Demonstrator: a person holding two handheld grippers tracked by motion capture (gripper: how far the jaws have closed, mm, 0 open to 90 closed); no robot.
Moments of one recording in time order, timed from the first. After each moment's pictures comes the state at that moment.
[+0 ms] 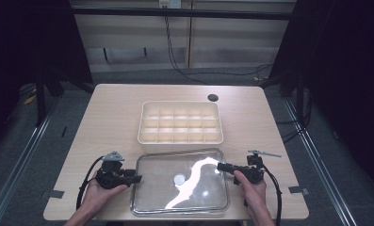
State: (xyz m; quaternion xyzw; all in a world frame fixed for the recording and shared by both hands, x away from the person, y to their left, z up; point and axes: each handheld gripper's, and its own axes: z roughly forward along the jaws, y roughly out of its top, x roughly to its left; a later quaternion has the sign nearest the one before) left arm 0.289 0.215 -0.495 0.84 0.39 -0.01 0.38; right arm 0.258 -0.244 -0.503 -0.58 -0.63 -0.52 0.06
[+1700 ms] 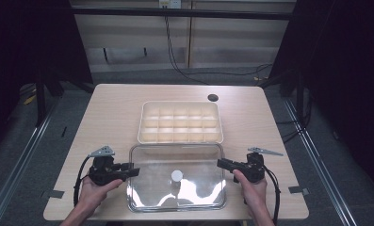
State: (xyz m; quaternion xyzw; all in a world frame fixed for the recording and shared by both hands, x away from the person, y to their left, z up) left arm 0.288 0.229 -0.469 0.80 0.39 -0.01 0.46; right arm 0.254 -0.236 -0.482 -0.55 -0.65 -0.53 0.00
